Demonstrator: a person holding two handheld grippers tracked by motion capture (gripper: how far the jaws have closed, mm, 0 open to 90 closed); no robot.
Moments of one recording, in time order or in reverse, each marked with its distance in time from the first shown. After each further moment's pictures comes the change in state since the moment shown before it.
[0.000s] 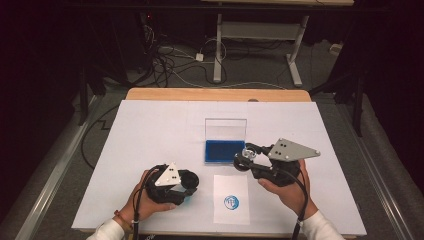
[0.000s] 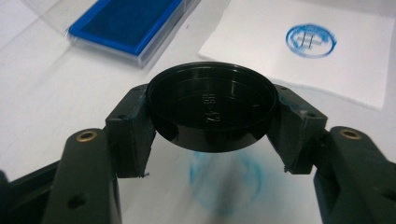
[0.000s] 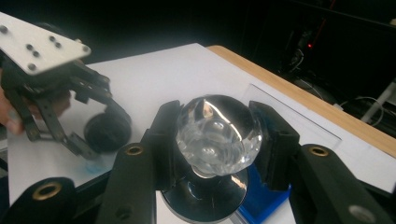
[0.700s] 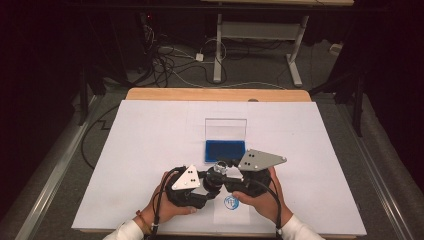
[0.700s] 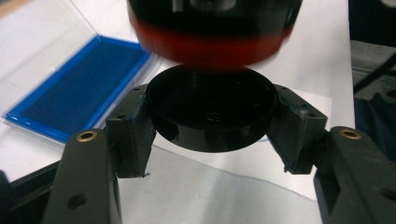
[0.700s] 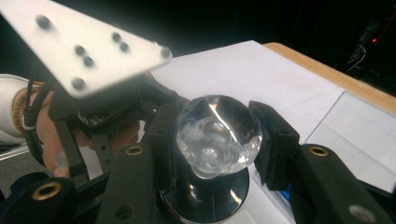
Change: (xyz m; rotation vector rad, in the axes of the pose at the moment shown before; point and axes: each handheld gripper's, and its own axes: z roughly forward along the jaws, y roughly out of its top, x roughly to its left) left arm -0.029 0.034 0.017 -0.144 -0.087 0.012; right arm 0.044 -0.001 0.040 0.019 0.176 0.020
